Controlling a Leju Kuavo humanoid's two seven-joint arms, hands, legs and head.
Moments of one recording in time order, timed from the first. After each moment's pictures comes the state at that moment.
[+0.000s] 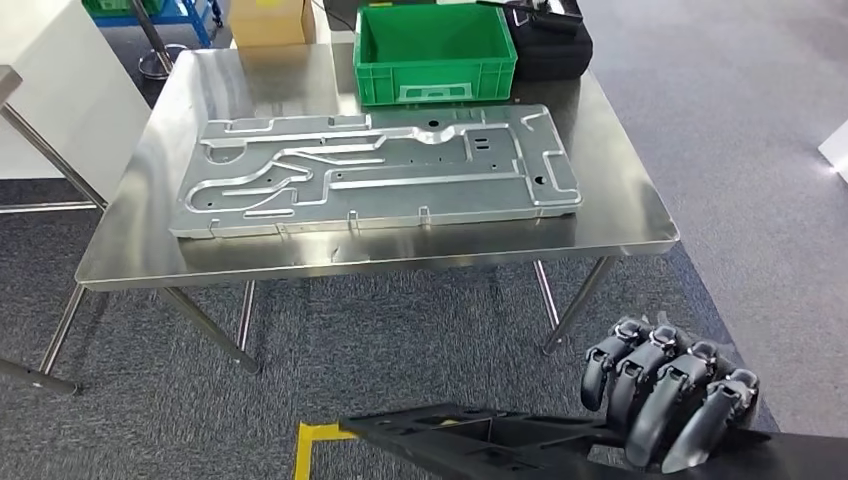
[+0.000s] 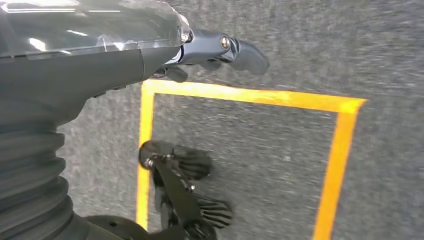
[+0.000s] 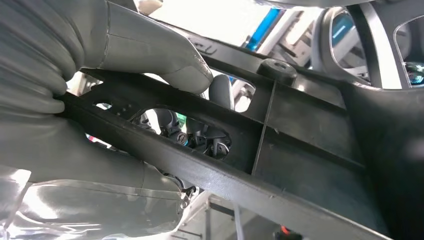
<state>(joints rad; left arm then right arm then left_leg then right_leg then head) -0.08 -0.02 1.34 -0.24 -0.98 0.03 -0.37 -0.09 -0.05 0.24 -2.09 -0.17 0.53 -0.69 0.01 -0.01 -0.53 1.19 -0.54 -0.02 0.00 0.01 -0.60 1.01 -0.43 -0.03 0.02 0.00</state>
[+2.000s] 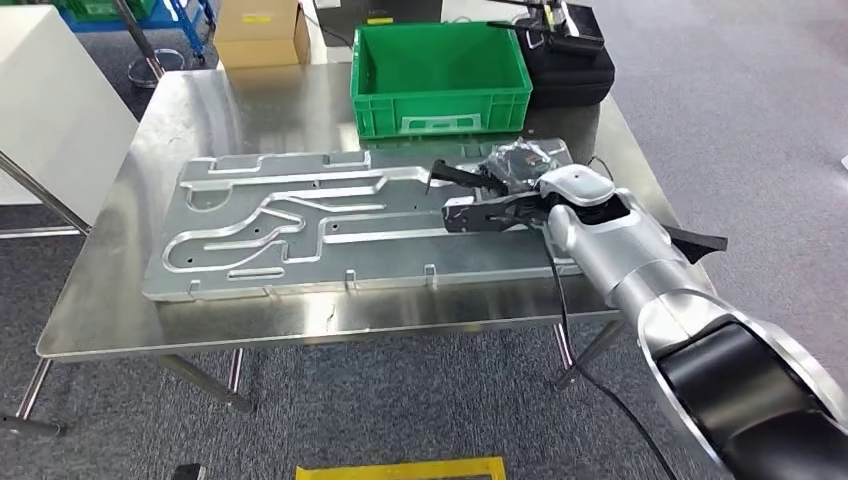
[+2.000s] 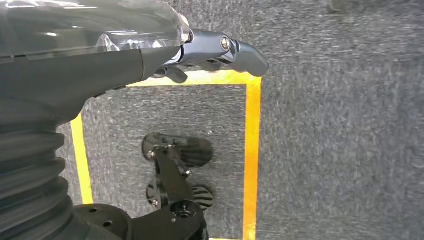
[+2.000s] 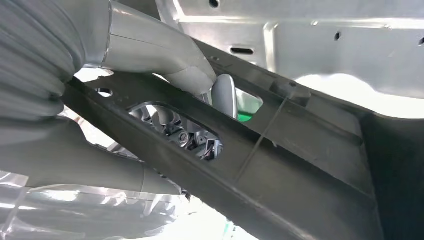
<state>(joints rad) -0.12 0.00 1.29 -0.24 -1.02 -0.08 -0.48 -1.18 0.02 0.75 -0.39 1.09 0.06 -0.26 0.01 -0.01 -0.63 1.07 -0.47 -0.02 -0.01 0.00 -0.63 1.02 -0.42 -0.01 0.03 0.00</state>
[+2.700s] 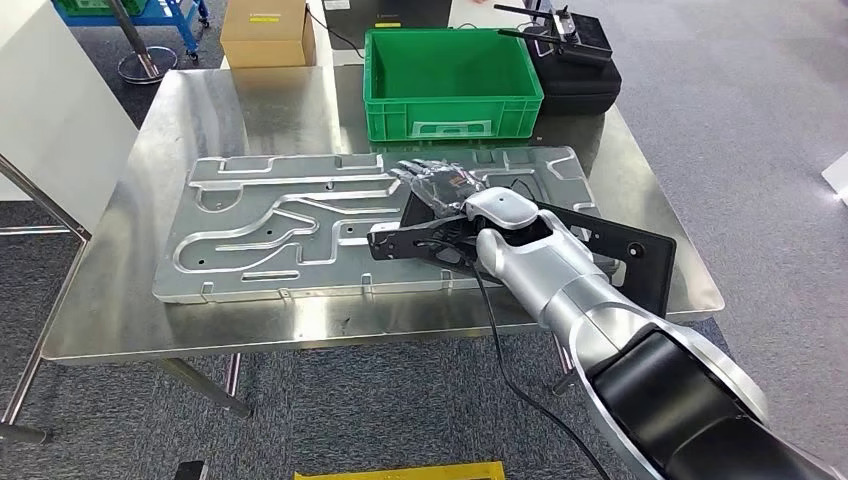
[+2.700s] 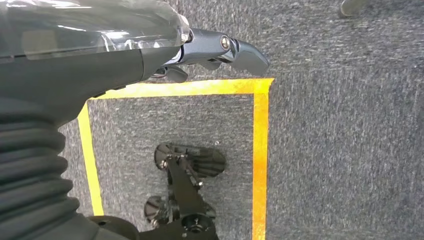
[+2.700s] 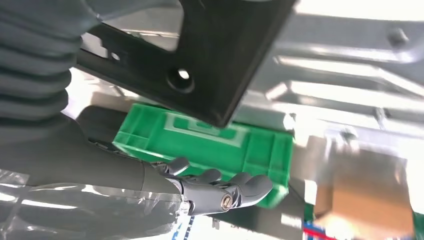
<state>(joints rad) -0.13 -0.02 1.28 -0.23 -1.04 -0.07 -0.42 -1.15 0.21 0.77 -0.31 1.01 -0.03 -0.29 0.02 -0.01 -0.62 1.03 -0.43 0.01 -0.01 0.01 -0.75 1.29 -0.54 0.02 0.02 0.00</state>
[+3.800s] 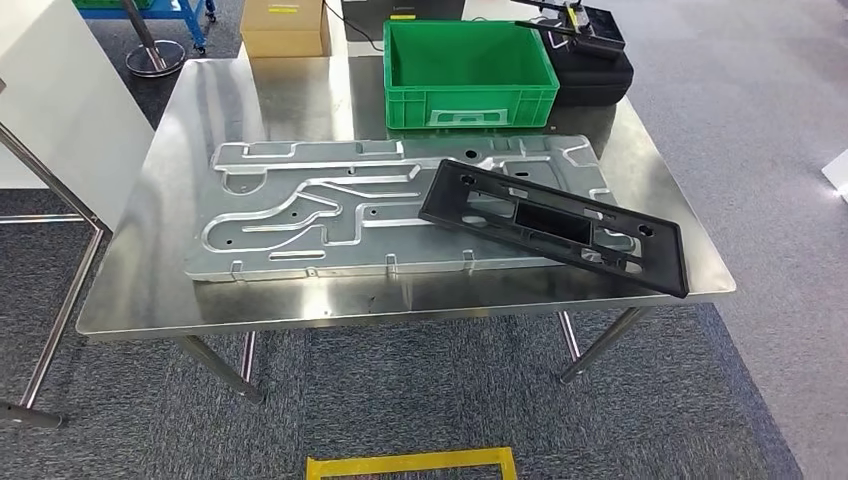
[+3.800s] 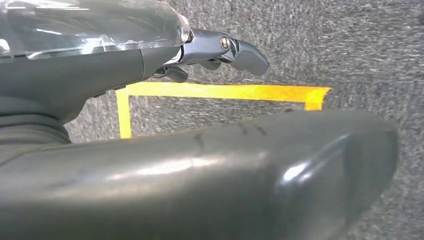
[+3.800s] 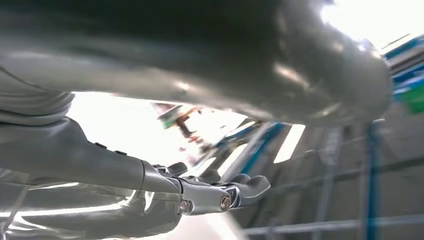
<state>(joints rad) -0.05 -0.03 1.31 -0.22 -1.00 -0.08 -0.40 0.20 -0.21 -0.66 -1.76 0.51 -0.26 -0.69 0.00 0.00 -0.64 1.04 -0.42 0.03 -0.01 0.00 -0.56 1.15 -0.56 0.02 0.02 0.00</state>
